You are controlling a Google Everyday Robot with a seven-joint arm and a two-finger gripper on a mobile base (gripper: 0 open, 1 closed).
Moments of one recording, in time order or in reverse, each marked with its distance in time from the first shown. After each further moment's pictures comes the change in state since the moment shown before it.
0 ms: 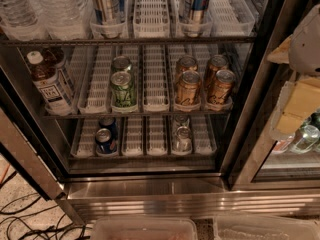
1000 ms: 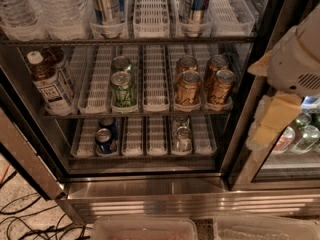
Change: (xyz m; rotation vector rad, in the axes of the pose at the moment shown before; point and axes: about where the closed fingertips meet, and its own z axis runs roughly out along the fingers) arm -0.023 0.013 0.028 -0.018 -0.082 -0.011
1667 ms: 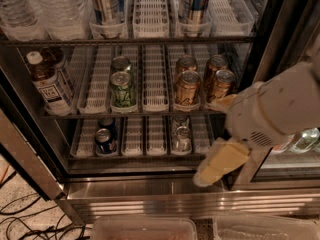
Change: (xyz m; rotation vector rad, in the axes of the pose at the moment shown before) arm -0.053 0.063 0.061 -0.019 -0.256 0.088
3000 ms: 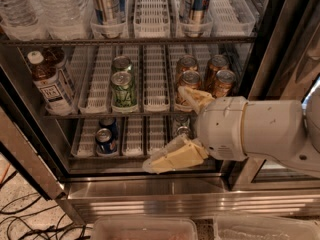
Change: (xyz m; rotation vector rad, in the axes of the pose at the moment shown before) arm -0.089 0.014 0.016 0.097 -0.551 0.037
